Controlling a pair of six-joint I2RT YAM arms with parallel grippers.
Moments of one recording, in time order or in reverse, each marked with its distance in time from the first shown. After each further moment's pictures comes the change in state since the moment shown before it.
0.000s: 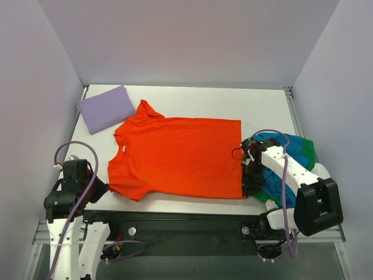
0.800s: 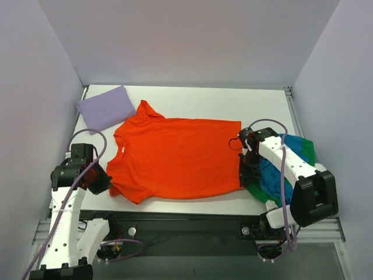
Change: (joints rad) left arm 0.000 0.224 0.022 0.008 0.050 0.097; right arm 0.012 0.064 0.143 -0.048 0.017 0.011
